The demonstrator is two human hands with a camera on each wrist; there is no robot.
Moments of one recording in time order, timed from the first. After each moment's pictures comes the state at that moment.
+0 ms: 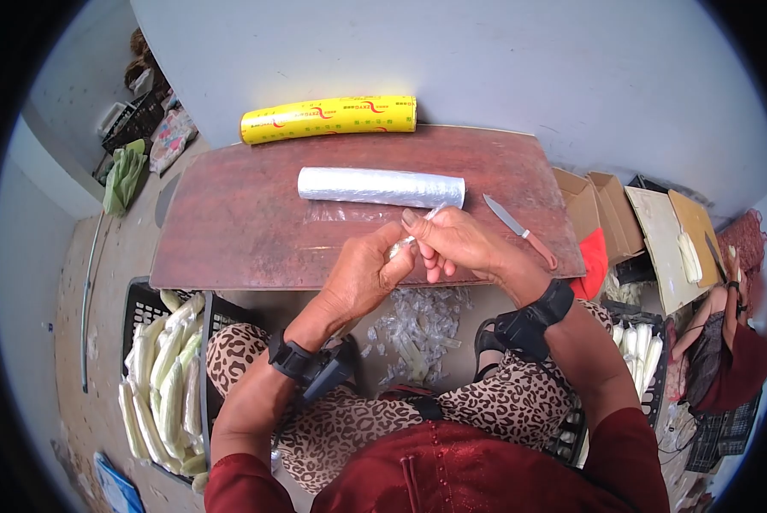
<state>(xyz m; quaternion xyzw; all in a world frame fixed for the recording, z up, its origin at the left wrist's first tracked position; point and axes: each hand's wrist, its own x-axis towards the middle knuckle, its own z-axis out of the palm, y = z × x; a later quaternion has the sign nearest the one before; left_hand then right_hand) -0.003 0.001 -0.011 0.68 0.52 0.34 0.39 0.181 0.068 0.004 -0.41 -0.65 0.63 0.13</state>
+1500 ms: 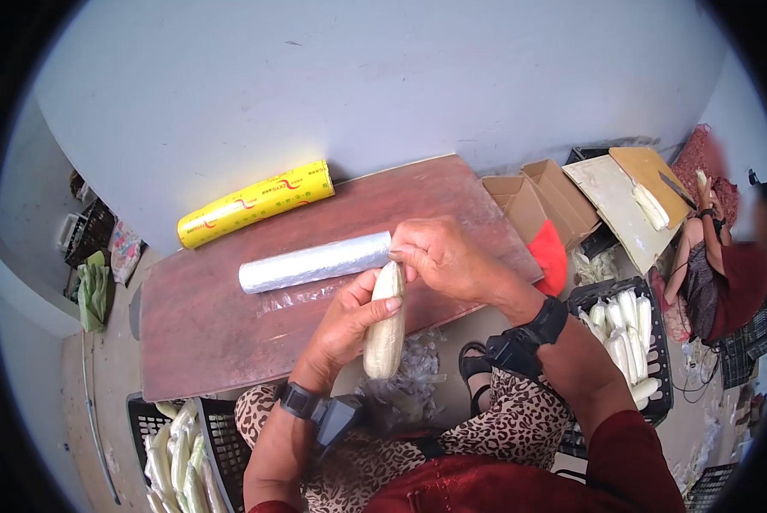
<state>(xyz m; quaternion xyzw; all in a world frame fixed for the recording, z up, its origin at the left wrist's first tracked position) 0.048 0.055 -0.024 0.46 0.26 0.37 0.77 0.242 0.081 0.045 -0.37 -0.80 0.30 0.37</state>
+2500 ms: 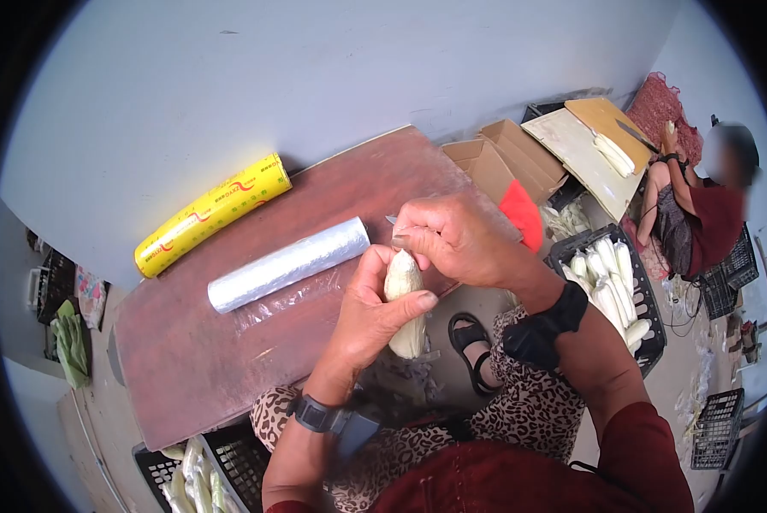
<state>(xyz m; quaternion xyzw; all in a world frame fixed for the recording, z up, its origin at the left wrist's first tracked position) 0.077 0.055 -0.013 0.50 0.22 0.40 0.73 0.246 0.059 0.066 -0.49 -0.75 0.28 0.35</state>
